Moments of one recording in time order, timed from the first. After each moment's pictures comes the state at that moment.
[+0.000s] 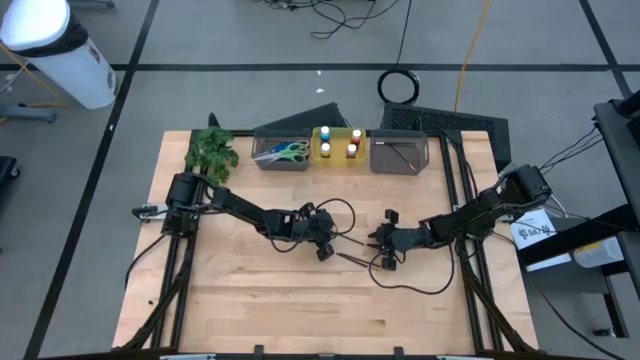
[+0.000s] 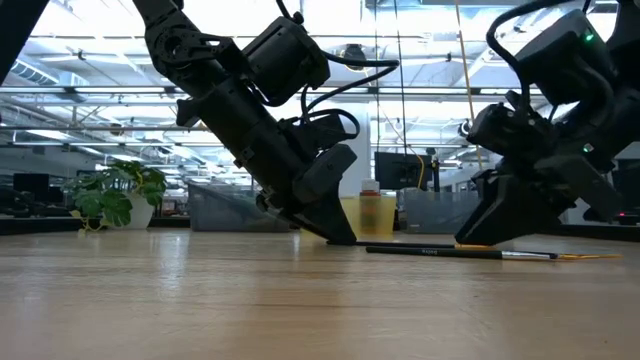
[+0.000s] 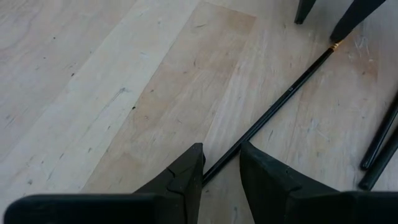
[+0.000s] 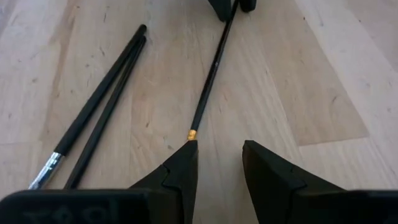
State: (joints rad) left arm -0.10 2.01 1.03 0.11 -0.27 -0.40; right arm 0.29 1.54 0.32 0.50 0.31 0.26
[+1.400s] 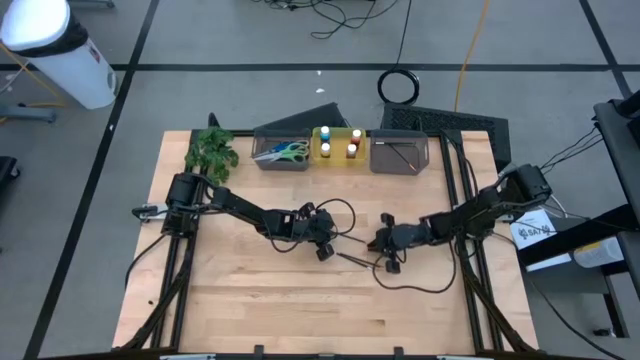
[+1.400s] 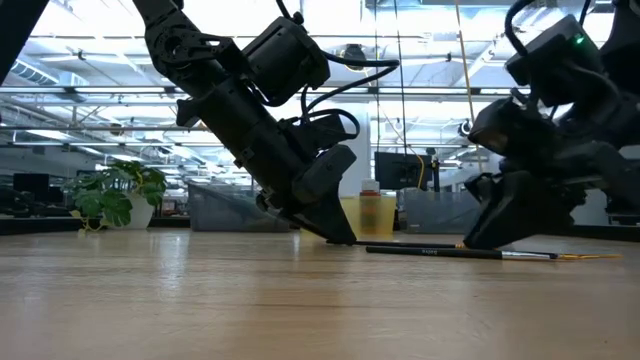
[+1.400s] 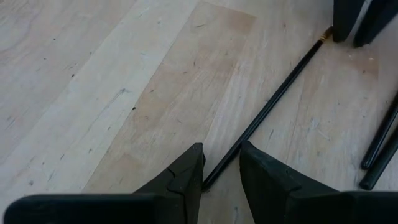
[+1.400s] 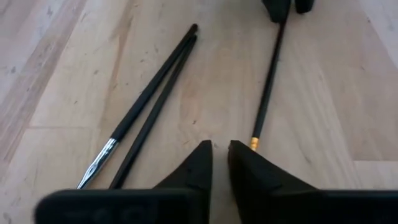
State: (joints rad) left arm -0.10 2.01 1.03 0.11 -0.27 -0.40; right arm 0.24 1.54 0.30 0.52 0.13 0.17
